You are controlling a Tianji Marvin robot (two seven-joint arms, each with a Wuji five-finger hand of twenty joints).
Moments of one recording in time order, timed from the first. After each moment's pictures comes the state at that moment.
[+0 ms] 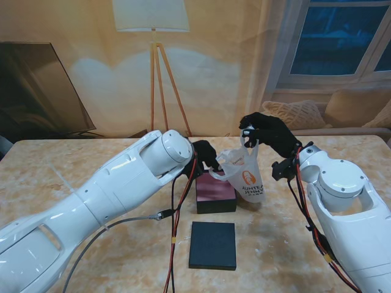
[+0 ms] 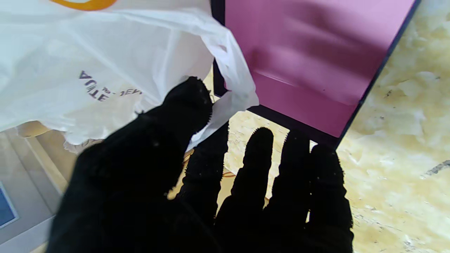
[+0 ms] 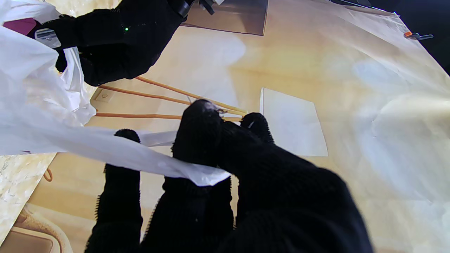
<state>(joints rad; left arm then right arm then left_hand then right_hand) 0.71 -1.32 -0.57 -1.17 -0.07 0.64 -0.26 -1.37 -1.13 1.40 -1.70 0.25 0.16 0.30 0.87 -0.60 0.73 -0.24 0.74 0.20 0.99 0.73 0.59 0.35 0.44 0.52 0.43 0.36 0.53 0.85 0.11 0.29 0.96 0.79 0.94 -0.44 0.90 -0.16 0.68 -0.15 0.79 0.72 0.85 -0.01 0.80 0.78 1.04 -0.20 1.07 0.64 0.40 0.19 0.96 0.23</state>
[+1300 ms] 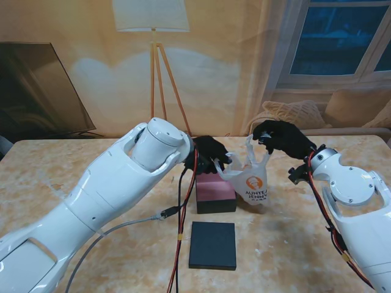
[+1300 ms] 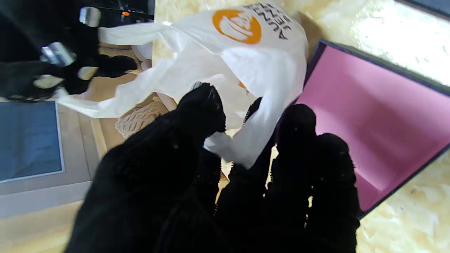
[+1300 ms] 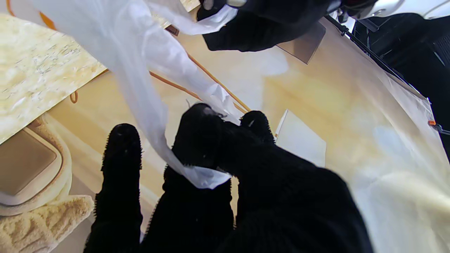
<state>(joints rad) 0.80 -1.31 -0.76 -1.37 -0.35 0.83 -0.23 -1.36 -1.08 1.44 -1.59 -0.09 -0.13 0.35 0.97 -0.55 0.64 -0.21 0.68 0.16 1.01 0.71 0.93 0.32 0.63 0.77 0.75 0.37 0.88 1.02 0.36 0.36 1.34 0.92 0.94 -0.44 0.91 -0.16 0.70 -0.15 0.79 0.72 0.85 -0.01 0.80 0.81 1.04 -0.20 1.13 0.64 0.46 0.21 1.07 0.27</state>
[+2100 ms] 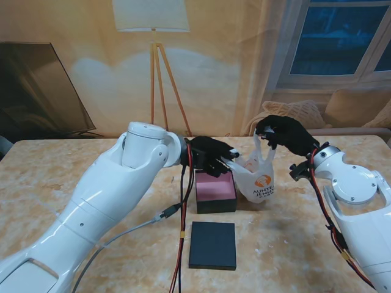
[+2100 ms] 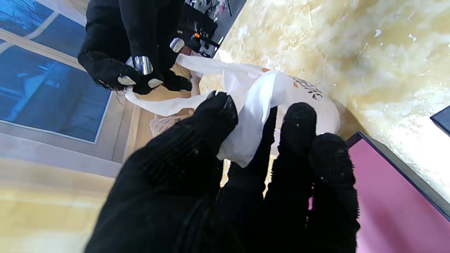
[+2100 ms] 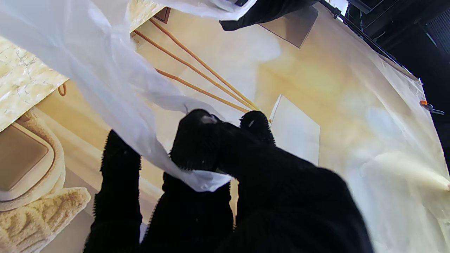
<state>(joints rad) 0.94 -1.35 -0.97 -1.44 -0.68 0.91 -0.14 -1.36 -1.08 1.45 -1.60 -0.04 -0.12 0.32 1.09 -0.50 0.58 -0.18 0.72 0.19 0.77 0.54 0.99 0.30 0.45 0.76 0.74 0.36 0.79 0.98 0.32 0.36 1.28 0.91 0.94 -0.44 0.93 -0.16 0.70 -0.15 0.79 0.73 0.85 0.01 0.80 0.86 1.04 -0.20 1.19 0.67 0.46 0.21 1.09 0.30</state>
